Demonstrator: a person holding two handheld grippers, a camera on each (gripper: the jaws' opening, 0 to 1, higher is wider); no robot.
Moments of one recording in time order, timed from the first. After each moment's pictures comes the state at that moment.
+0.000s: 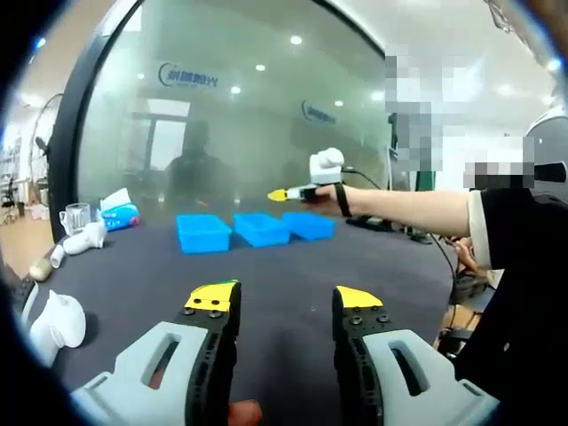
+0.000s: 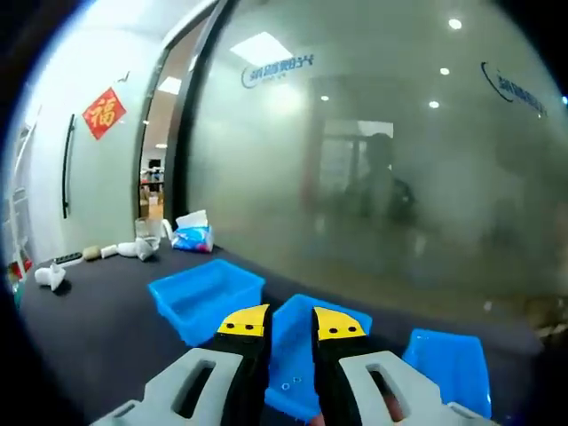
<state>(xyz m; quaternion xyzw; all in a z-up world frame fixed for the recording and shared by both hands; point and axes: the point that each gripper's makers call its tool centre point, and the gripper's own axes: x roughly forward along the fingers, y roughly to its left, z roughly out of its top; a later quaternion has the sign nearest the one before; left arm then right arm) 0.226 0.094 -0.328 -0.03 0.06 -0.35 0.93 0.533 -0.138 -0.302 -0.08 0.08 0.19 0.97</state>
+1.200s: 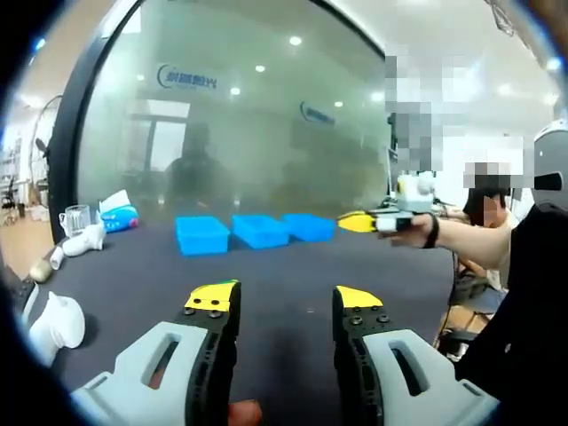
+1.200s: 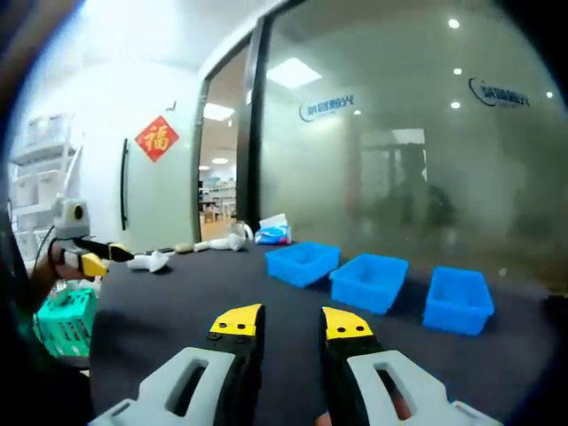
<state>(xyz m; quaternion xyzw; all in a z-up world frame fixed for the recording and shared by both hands) 0.224 0.091 -0.325 -0.03 0.05 -0.35 0.93 0.303 -0.141 -0.324 -0.04 0.05 0.30 0.95</state>
